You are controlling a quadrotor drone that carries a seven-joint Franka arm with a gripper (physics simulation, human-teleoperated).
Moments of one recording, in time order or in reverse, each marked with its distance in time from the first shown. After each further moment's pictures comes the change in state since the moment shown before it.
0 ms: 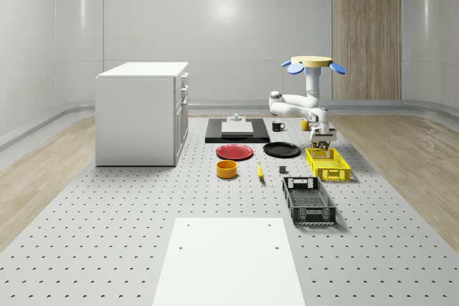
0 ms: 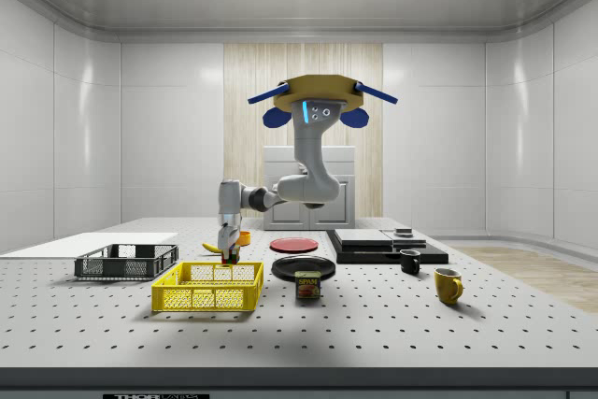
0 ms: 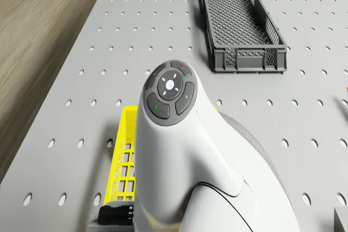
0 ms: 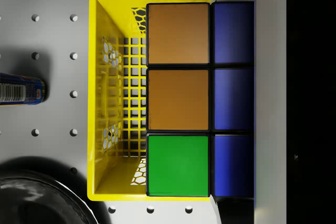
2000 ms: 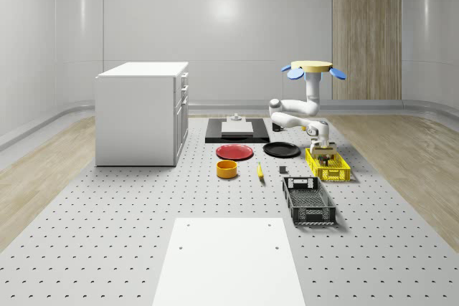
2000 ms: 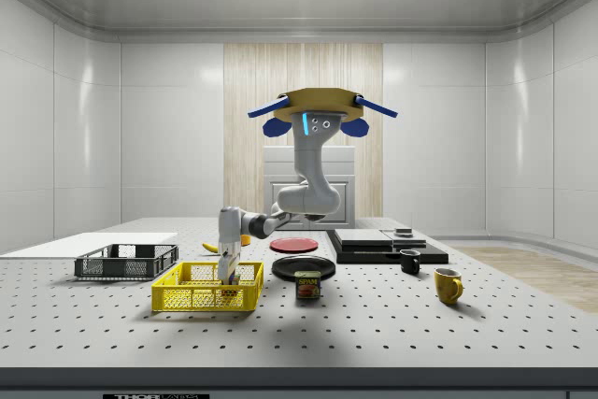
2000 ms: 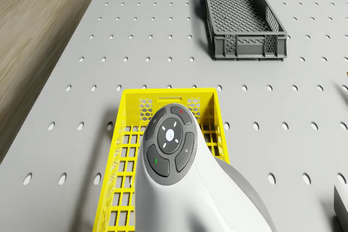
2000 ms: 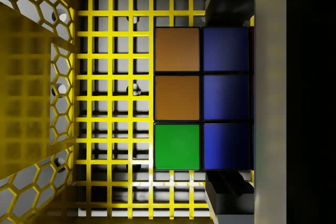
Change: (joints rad) arm -0.031 0.008 -0.210 0.049 -0.201 0.065 0.000
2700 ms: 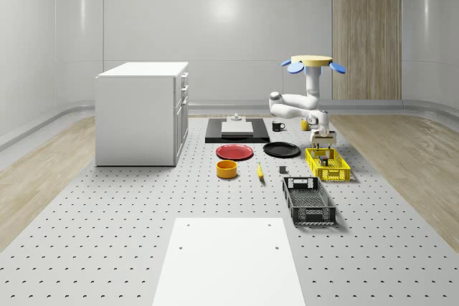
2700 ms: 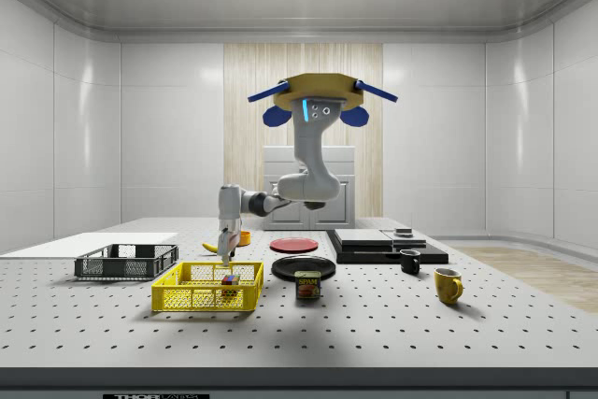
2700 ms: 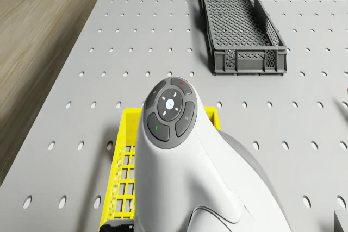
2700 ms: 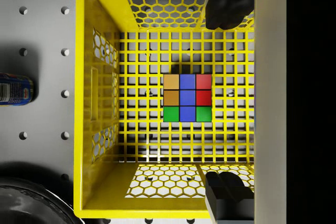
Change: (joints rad) arm 0.025 0.006 0.124 -0.035 0.115 -0.051 -0.002
